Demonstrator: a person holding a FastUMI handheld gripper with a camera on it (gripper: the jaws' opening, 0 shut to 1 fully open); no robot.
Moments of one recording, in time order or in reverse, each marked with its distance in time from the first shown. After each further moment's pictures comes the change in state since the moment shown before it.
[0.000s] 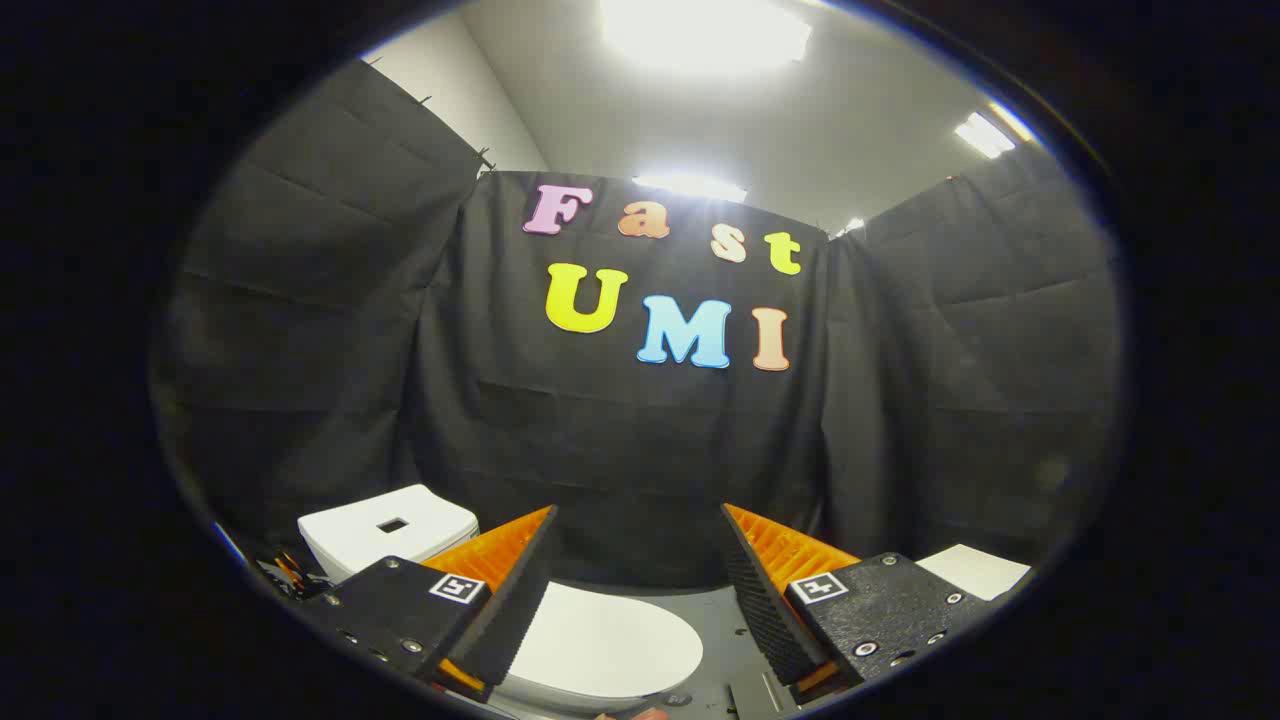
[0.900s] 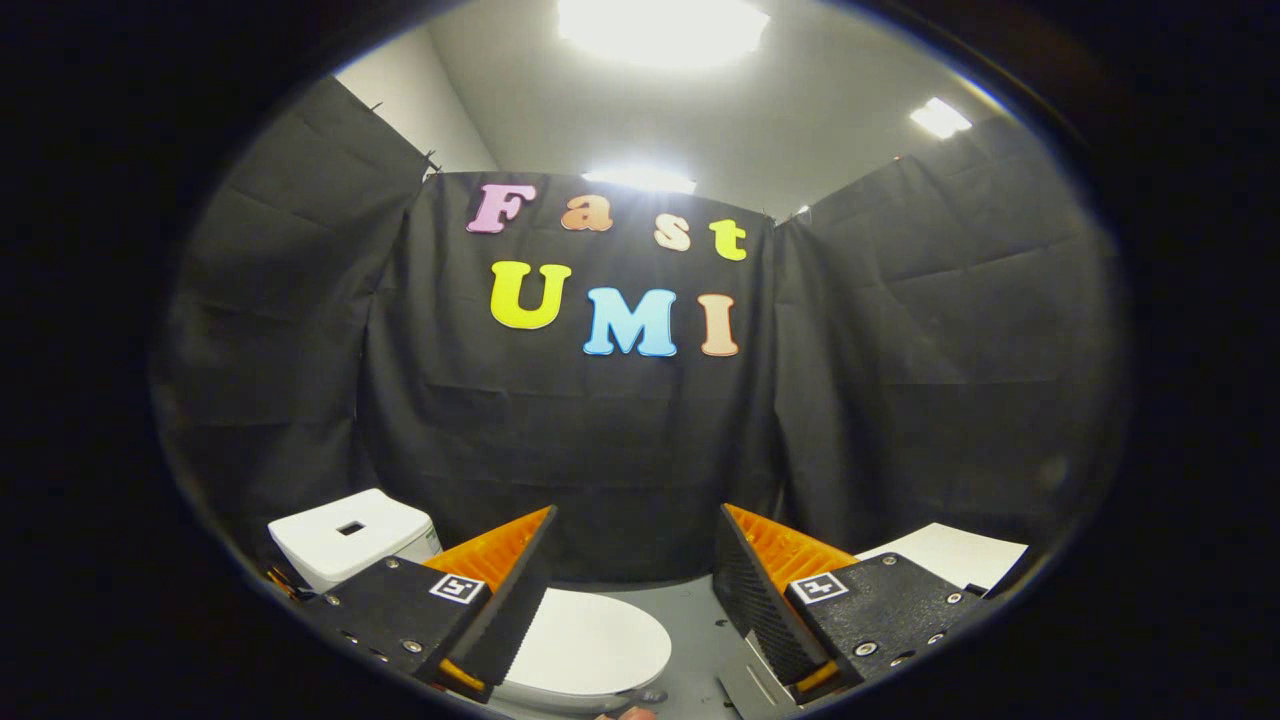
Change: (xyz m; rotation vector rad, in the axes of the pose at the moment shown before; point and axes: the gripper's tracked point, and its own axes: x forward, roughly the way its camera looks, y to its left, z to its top) arm 0.001 -0.065 -0.022 0.065 0.012 -0.105
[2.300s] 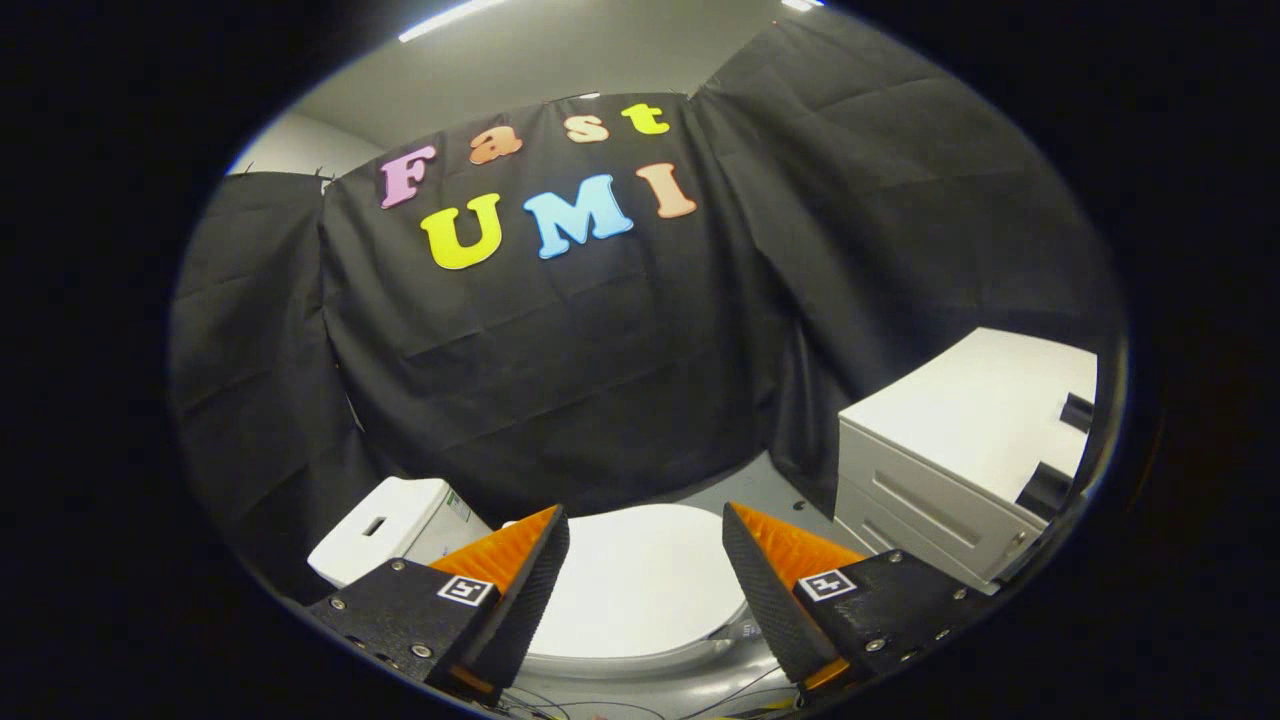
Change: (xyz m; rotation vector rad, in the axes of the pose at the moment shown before) arm 0.037 0.005 -0.178 0.403 0.339 0.009
